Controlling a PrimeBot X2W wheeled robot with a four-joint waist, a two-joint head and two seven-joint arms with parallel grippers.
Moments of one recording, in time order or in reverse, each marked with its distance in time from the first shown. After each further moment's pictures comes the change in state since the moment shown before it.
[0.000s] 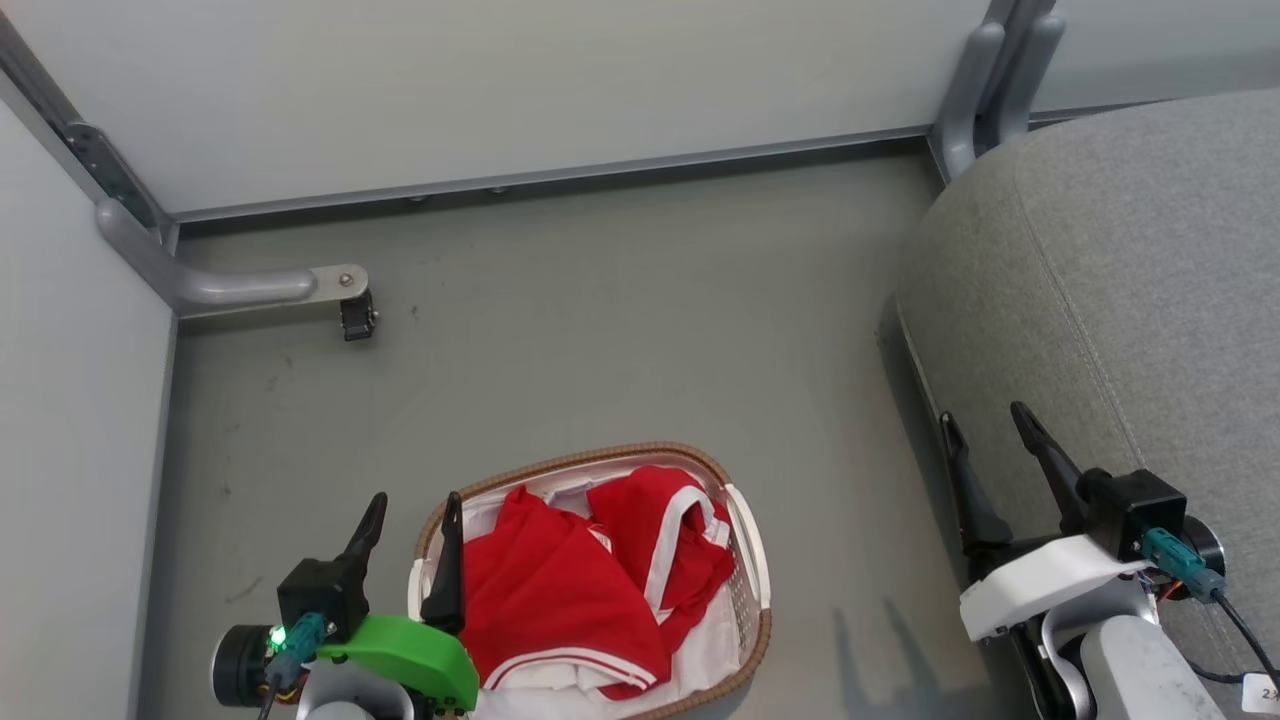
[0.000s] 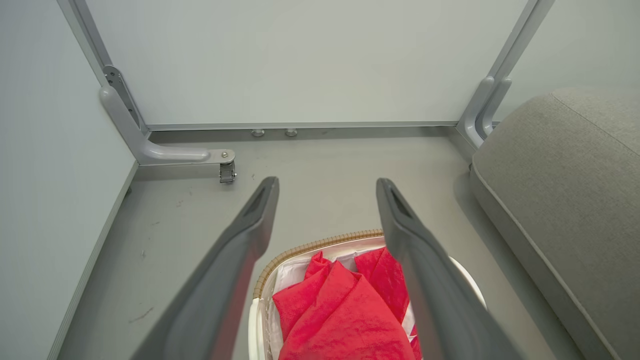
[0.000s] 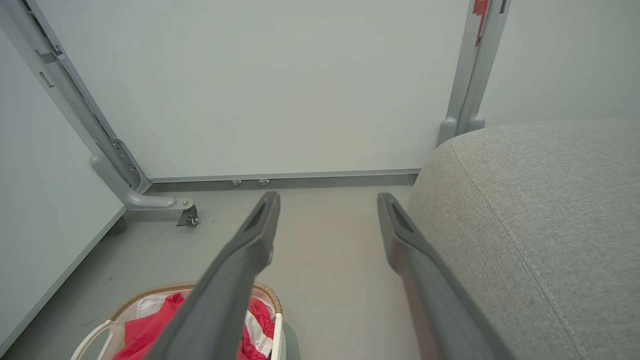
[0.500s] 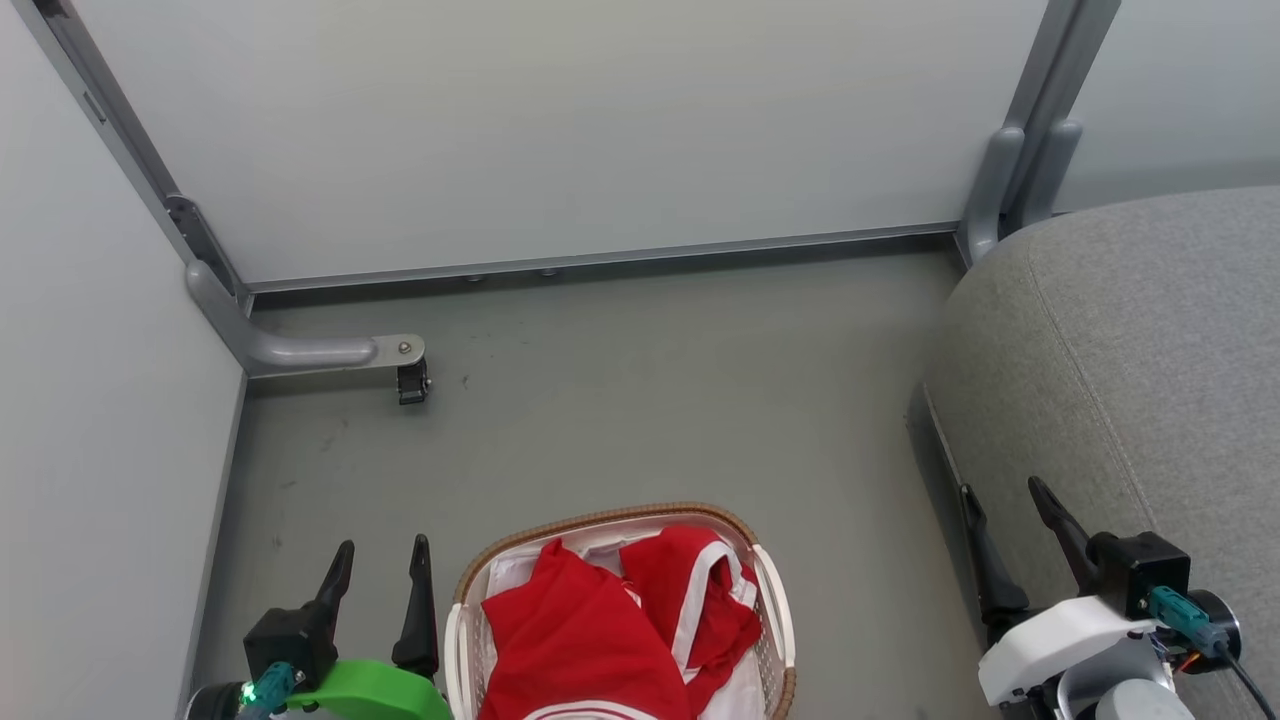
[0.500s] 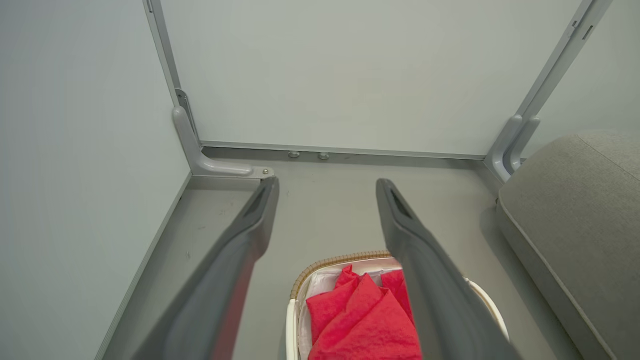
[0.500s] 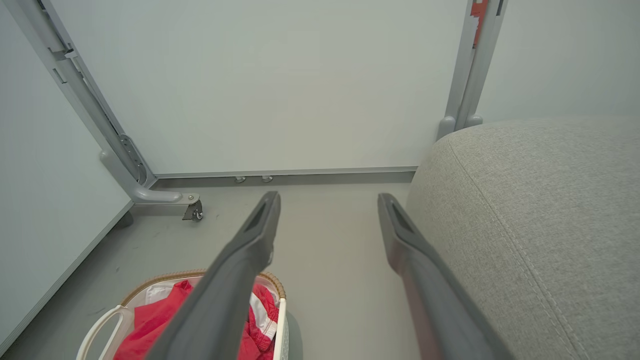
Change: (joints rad) left arm 0.078 0.000 0.060 -0.033 -0.010 0.008 0.002; right arm 0.078 -0.001 -0.032 0.053 -0.009 0.000 0.000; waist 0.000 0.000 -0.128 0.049
